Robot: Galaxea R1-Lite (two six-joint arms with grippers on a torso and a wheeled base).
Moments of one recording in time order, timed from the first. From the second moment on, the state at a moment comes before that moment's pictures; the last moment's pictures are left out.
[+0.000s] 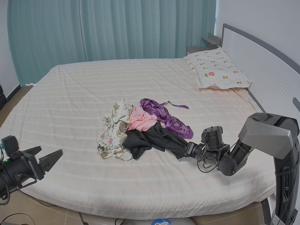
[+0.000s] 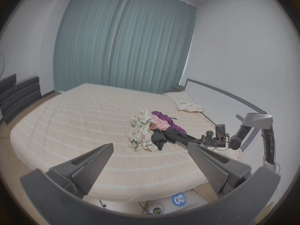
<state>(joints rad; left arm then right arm) -0.21 1.07 -0.37 -0.35 -0.07 -0.24 0.44 2.38 -0.92 -0.94 -0.02 0.71</state>
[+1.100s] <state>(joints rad) -0.53 2.54 -1.52 -0.18 0.07 -0.62 0.42 2.25 -0.71 -1.15 -0.05 0.82</state>
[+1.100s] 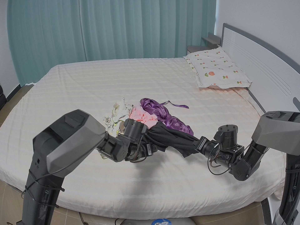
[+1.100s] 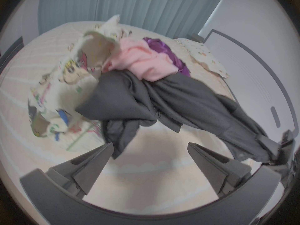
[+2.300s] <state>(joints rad) -0.52 2.58 -1.59 -0.09 0.20 -0.76 0.39 2.26 -0.73 -1.15 -0.05 0.82</state>
